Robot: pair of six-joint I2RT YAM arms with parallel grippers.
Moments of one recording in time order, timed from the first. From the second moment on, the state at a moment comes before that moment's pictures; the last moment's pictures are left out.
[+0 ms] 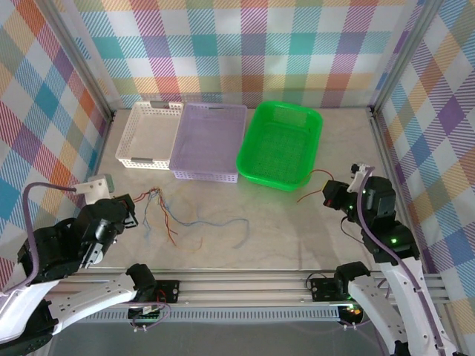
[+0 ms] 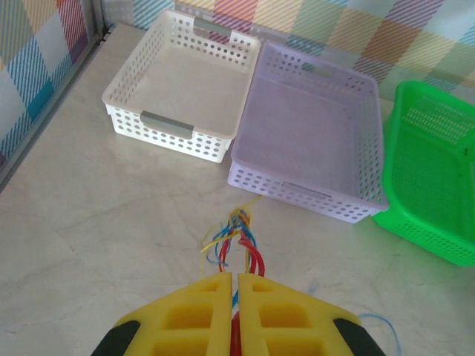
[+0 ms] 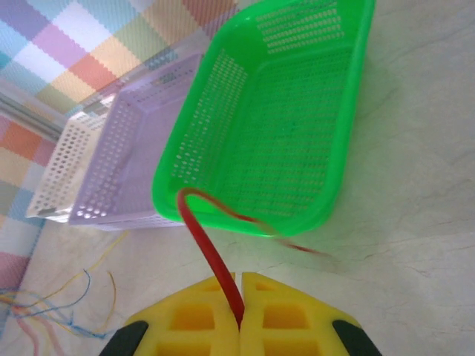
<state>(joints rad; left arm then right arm) -0.91 0.63 1.27 -1.39 -0.77 -0.83 0.23 0.60 0.84 -0.71 -0.17 0.55</state>
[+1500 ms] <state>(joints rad) -0.91 0.99 1.22 -0.81 -0.34 -0.71 0.23 1.72 1.52 -0.59 -0.26 0.42</state>
